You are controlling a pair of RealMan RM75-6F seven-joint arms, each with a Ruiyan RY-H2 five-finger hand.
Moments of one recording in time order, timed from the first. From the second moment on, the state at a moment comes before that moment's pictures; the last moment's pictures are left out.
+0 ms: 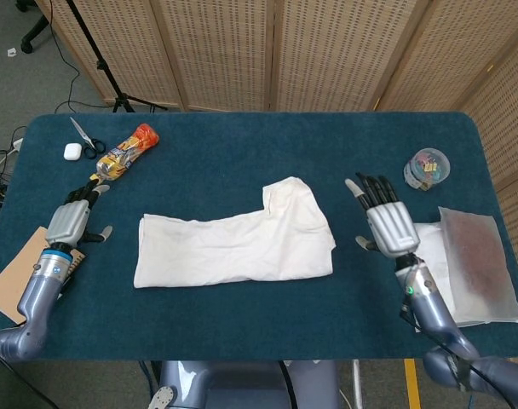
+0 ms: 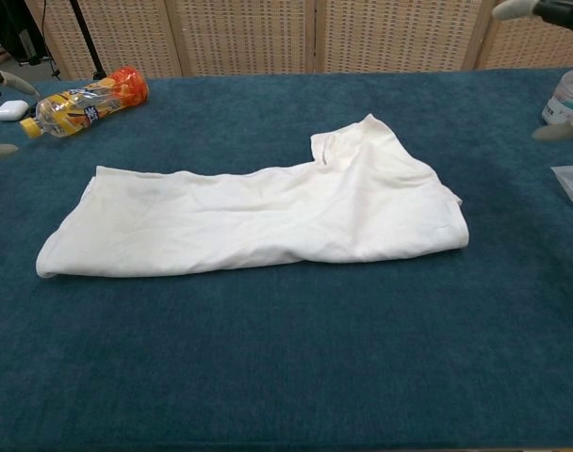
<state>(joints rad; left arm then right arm) -0.56 -1.32 -0.22 -1.41 0.98 0.91 0.00 0.57 -1.33 0.12 -1.50 -1.35 1.27 -0.14</state>
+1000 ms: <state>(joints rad) -0.75 -1.48 -0.21 -1.30 0.66 0.83 0.37 0.29 -1.29 -0.02 -1.51 -1.65 1.56 0.05</state>
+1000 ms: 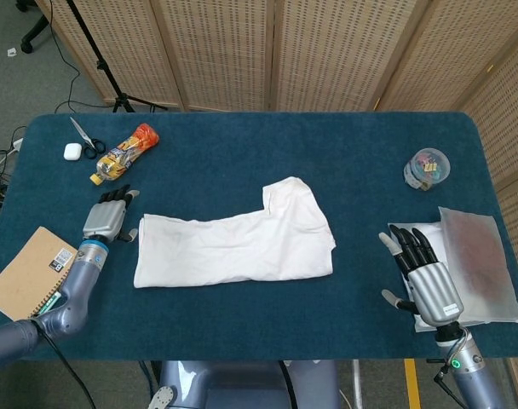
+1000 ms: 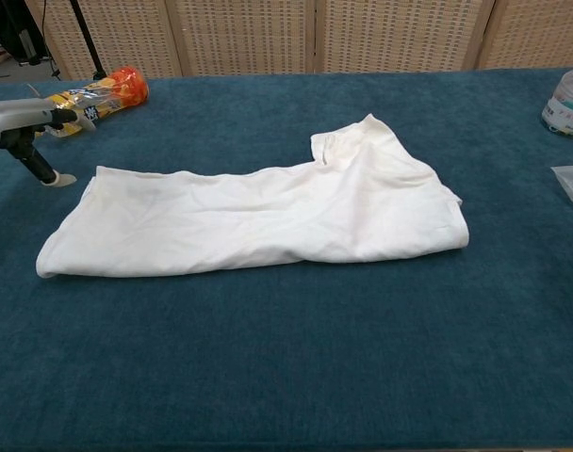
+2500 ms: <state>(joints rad) -0.80 -1.64 -0.22 -1.16 0.54 0.88 0.44 0.26 -1.29 0.02 -1.51 -1.67 1.50 0.07</state>
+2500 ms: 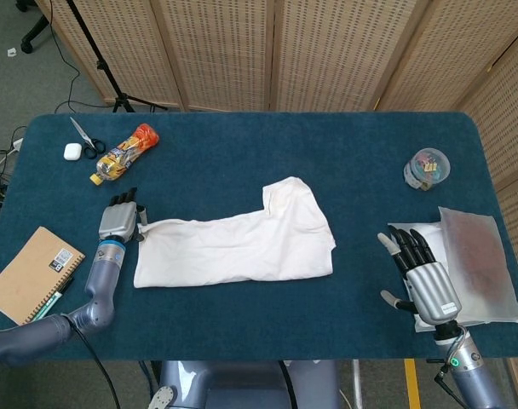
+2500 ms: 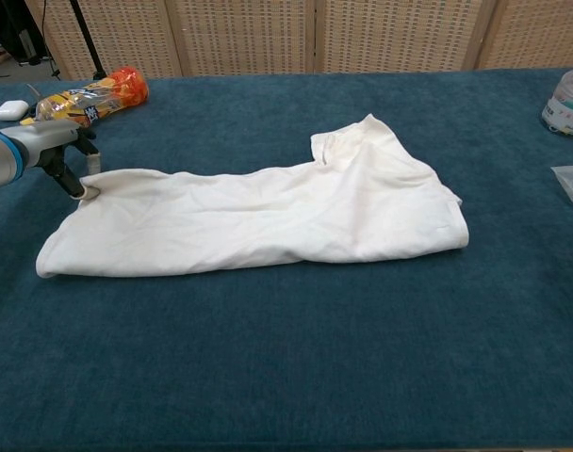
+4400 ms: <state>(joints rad) -0.68 -1.28 -0.20 -0.94 0.50 0.65 0.35 0.26 -1.30 0.02 -1.51 -1.68 1.46 0.04</state>
